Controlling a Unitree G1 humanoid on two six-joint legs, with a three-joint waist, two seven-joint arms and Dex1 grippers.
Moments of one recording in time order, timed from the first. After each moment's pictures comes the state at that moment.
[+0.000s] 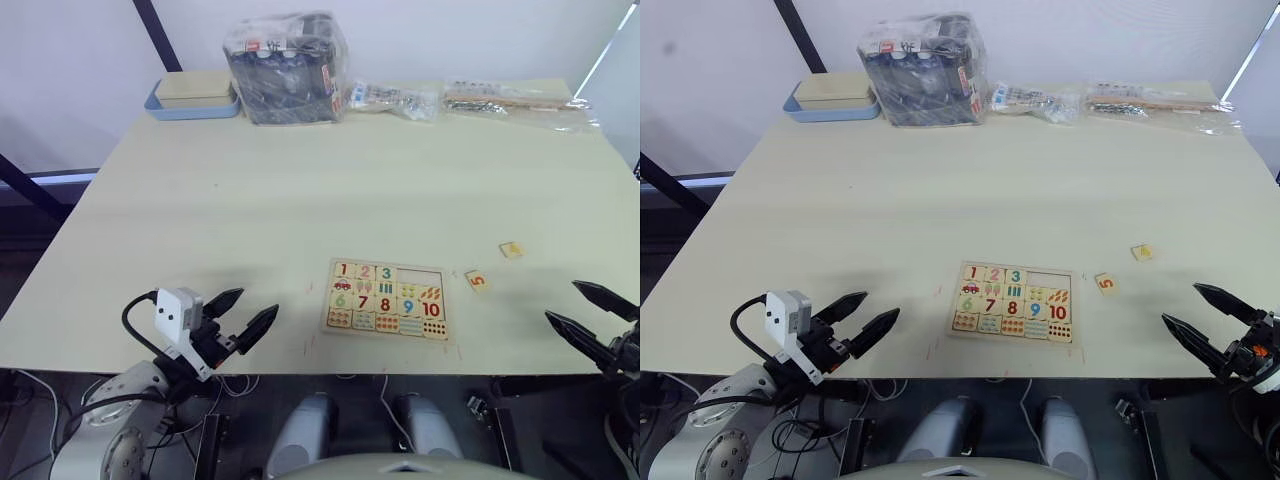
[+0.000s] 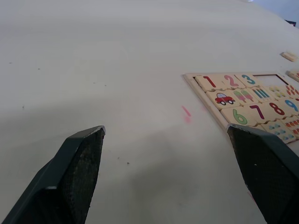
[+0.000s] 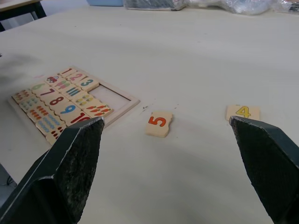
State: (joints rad) left arm 0.35 0.42 0.33 -0.57 -0.56 0.52 -0.66; right arm 0.36 -0.67 -0.57 -0.12 0.73 0.13 1.11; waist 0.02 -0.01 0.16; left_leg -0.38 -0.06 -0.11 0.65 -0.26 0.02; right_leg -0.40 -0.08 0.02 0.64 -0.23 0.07
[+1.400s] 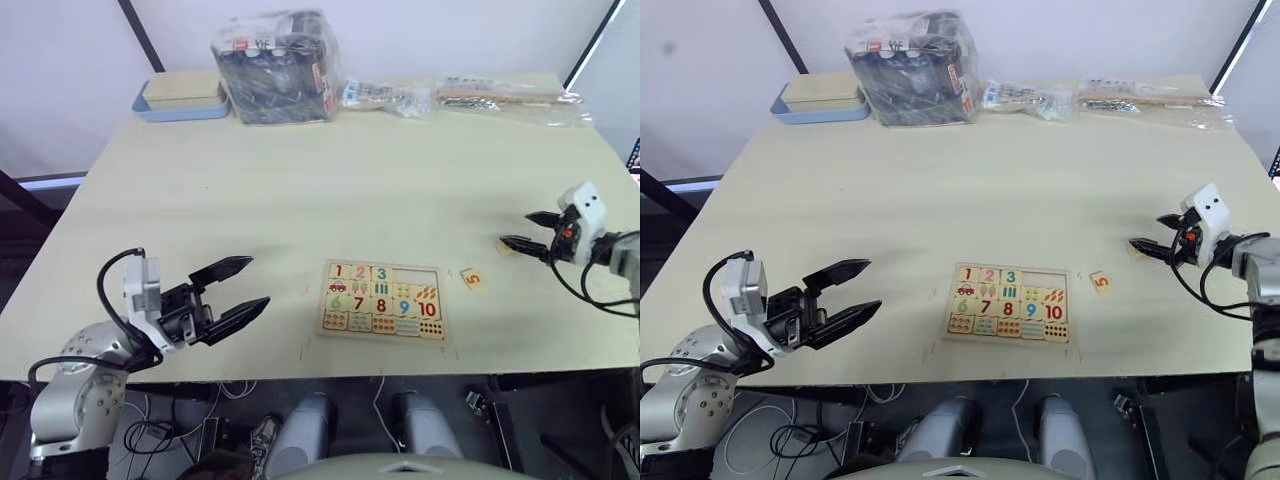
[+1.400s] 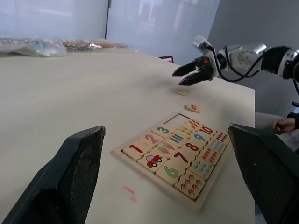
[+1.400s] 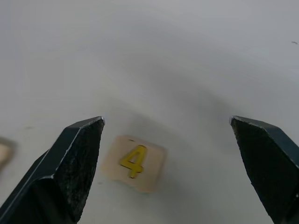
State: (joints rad) left arm 0.15 0.62 0.36 -0.26 -0.77 0.28 -1.21; right arm -0.49 -0.78 -0.14 0.59 0.23 0.23 0.99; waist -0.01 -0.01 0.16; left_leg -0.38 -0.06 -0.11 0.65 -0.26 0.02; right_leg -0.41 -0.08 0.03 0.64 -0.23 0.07
